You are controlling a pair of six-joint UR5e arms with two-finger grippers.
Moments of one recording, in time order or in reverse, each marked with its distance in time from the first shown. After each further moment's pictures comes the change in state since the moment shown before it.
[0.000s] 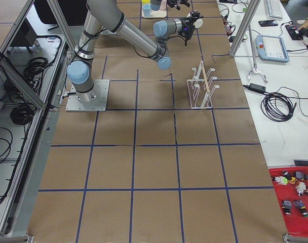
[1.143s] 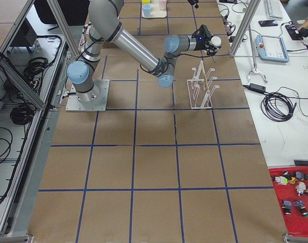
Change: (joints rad) left arm -0.185 0.178 0.239 -1.042 0.938 -0.020; right arm -0.256 -0.004 -0.055 0.135 0.021 -1.407
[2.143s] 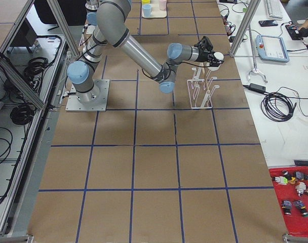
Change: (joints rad) left arm -0.032 0.292 0.185 -1.111 0.172 -0.003; right arm -0.007 0.095 -0.022 0.001 -0.106 -0.191
